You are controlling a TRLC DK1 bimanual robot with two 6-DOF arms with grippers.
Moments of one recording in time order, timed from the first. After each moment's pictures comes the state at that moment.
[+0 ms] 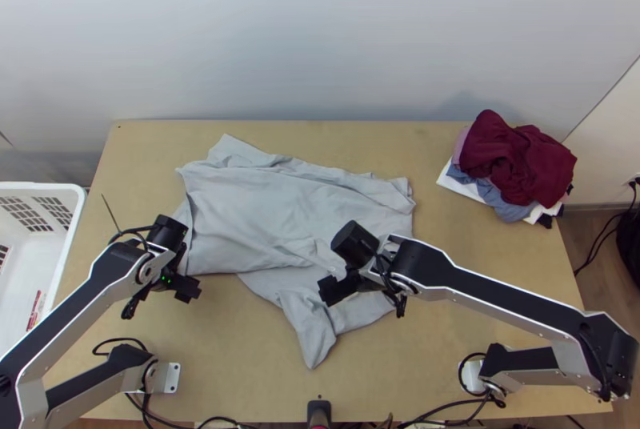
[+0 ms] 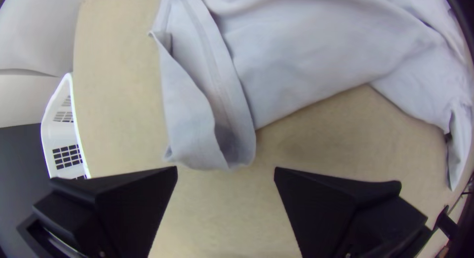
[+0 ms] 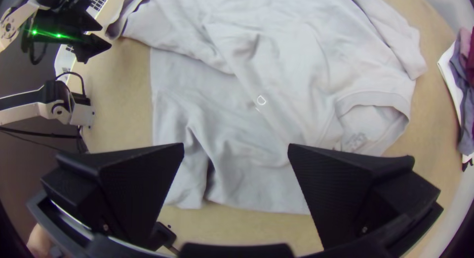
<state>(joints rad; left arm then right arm) -0.29 1.12 0.72 -0.96 -0.29 0.05 1.05 1.48 1.15 -0.78 -0.04 0.56</state>
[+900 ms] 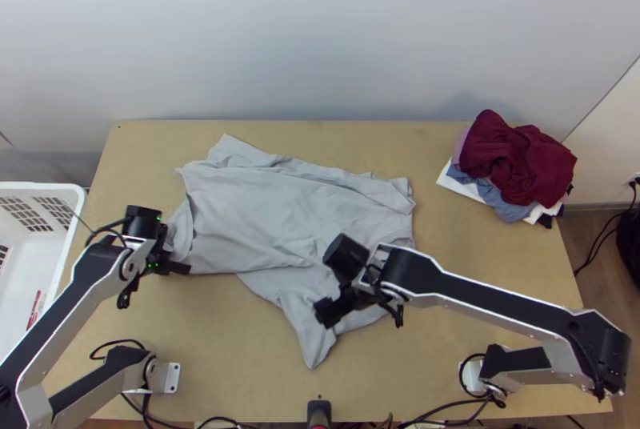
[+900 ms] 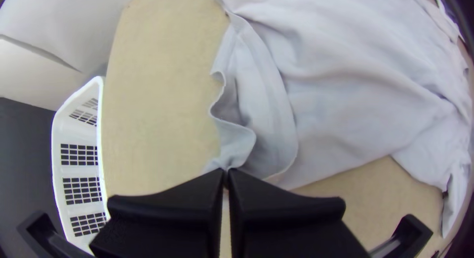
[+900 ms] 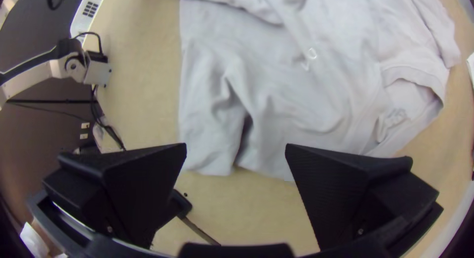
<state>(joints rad) -0.12 1.08 0.72 -0.77 -0.30 0.11 1.11 1.51 1.15 -0.83 -0.20 0.55</state>
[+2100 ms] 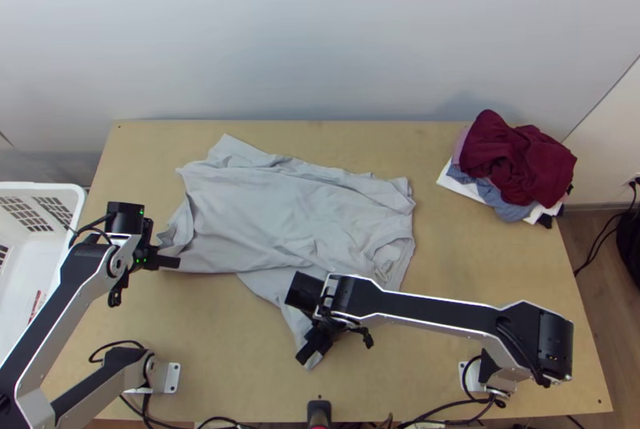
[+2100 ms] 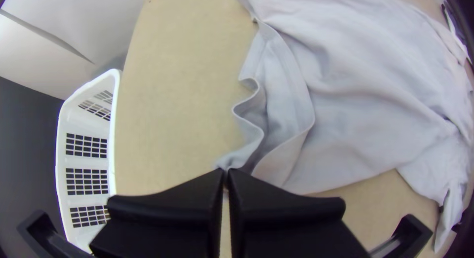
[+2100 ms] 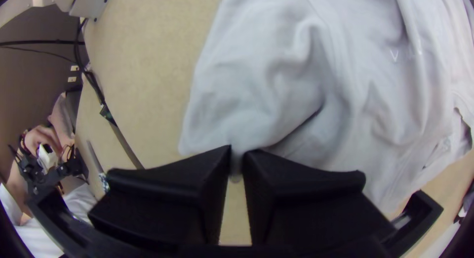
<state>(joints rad) -0.02 1.06 0.75 -0.77 -0.30 0.13 1.27 1.75 1.22 -0.82 -0.25 0.44</state>
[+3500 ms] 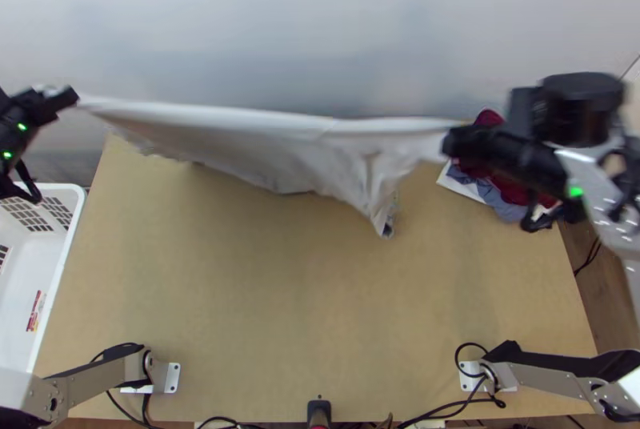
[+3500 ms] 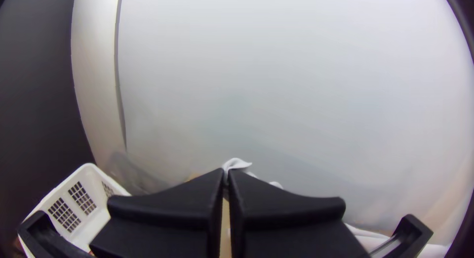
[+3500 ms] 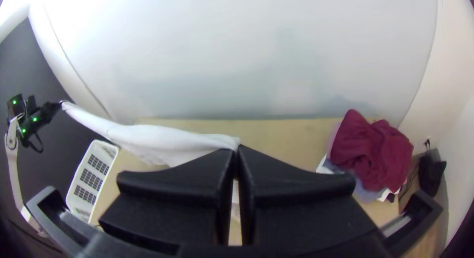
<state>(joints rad) 0.15 1.28 1.89 -0.88 -0.23 -0.26 0.50 1.35 2.00 -1.15 0.11 0.38</state>
